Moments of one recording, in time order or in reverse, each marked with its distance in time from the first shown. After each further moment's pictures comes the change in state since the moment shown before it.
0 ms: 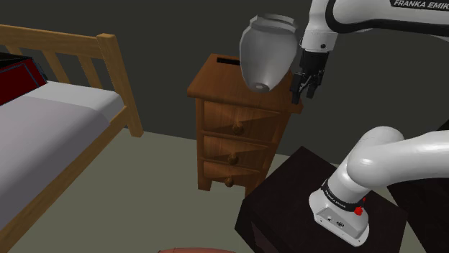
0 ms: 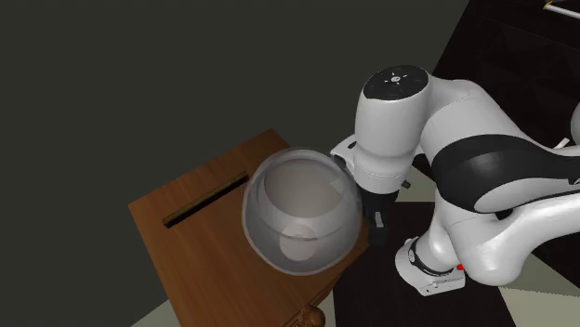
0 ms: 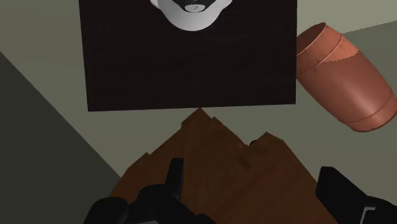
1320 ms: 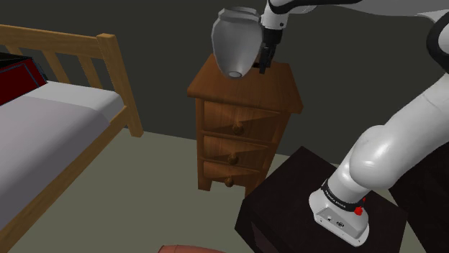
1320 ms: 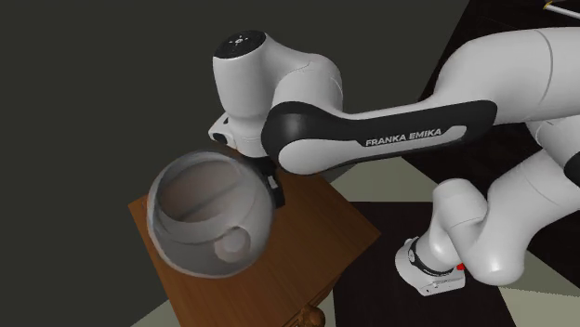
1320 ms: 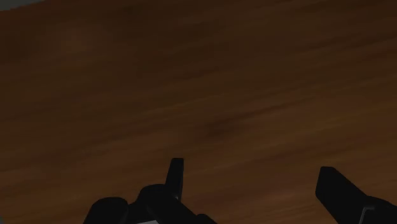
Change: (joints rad) arm 0.086 0.624 -0.177 0.525 -0.076 0.203 -0.562
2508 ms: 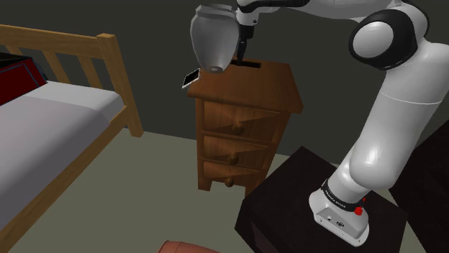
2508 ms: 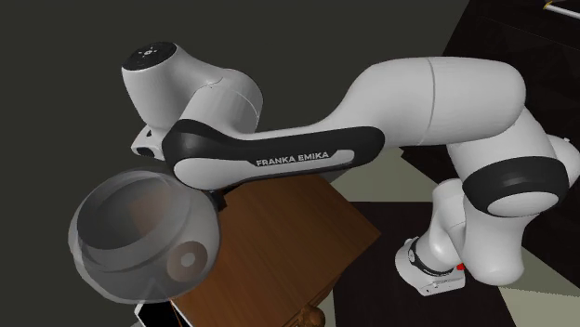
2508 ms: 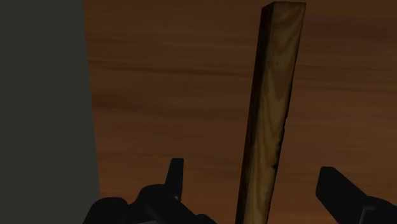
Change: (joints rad) arm 0.007 0.382 -0.007 0.414 0.076 0.040 -0.288
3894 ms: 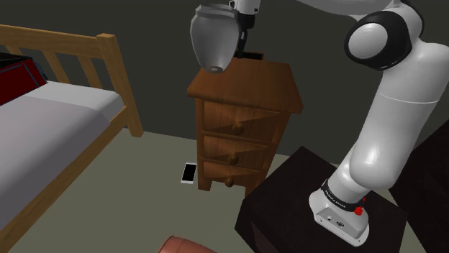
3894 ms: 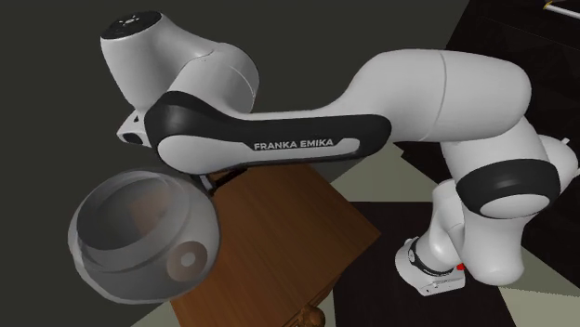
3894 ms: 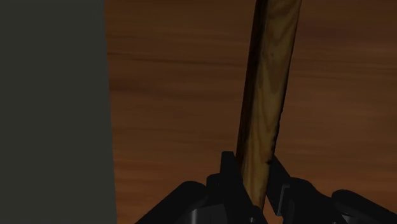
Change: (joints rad) arm -0.002 0.025 0.001 0.135 0.006 -0.117 0.000
